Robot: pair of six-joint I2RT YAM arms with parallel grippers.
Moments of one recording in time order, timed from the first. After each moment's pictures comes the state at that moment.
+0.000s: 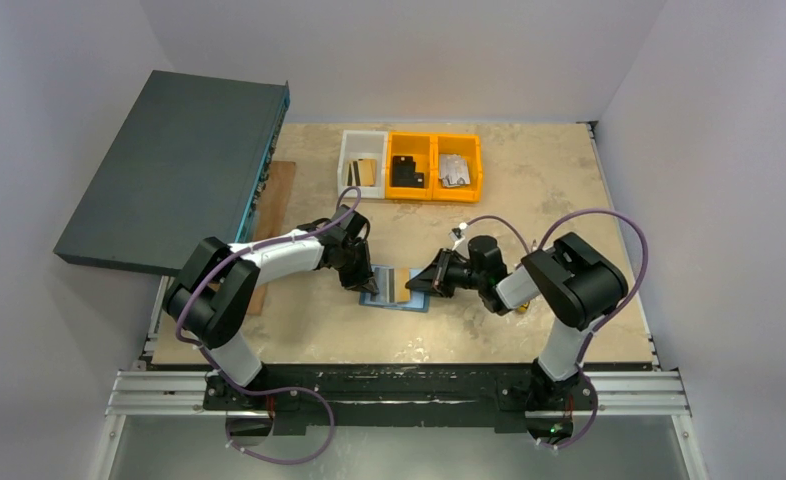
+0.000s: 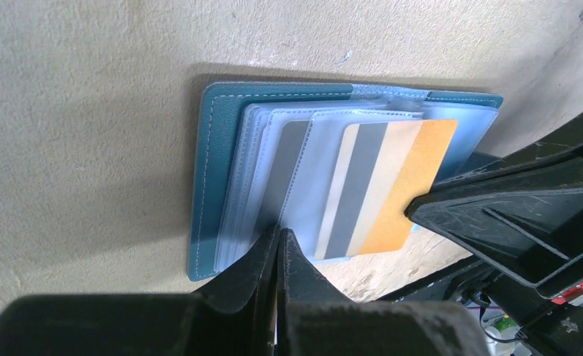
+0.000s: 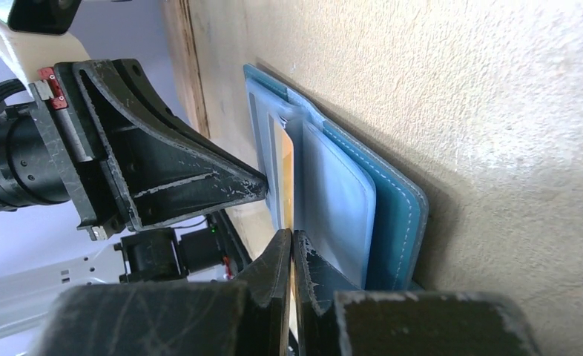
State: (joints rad) left arm -0.60 1.68 0.92 -0.40 0.25 -0.81; right arm 0.50 1.81 0.43 0.88 -0.62 1.14
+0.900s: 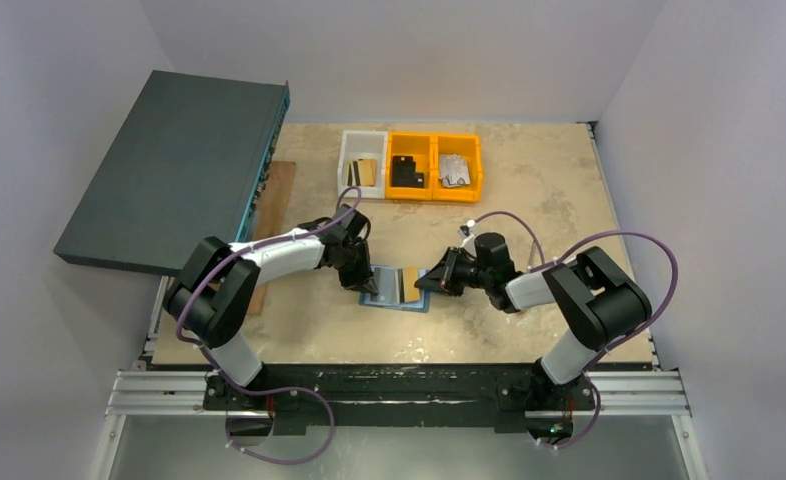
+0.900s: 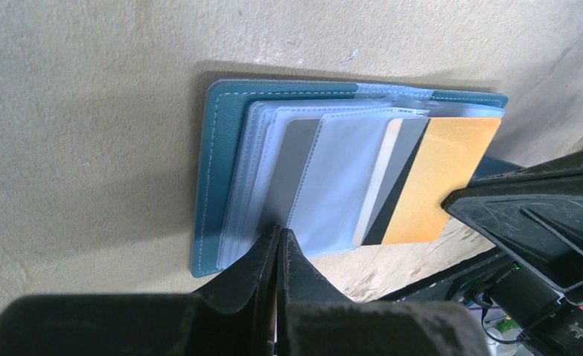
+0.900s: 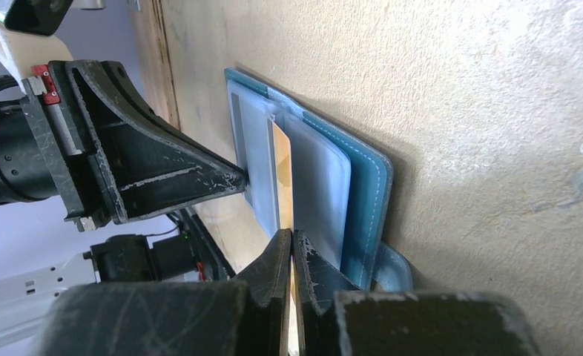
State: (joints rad) left arm -0.60 1.69 0.93 -0.42 0.24 -0.81; right arm 0.46 1.65 0.42 0.64 -0.57 1.01
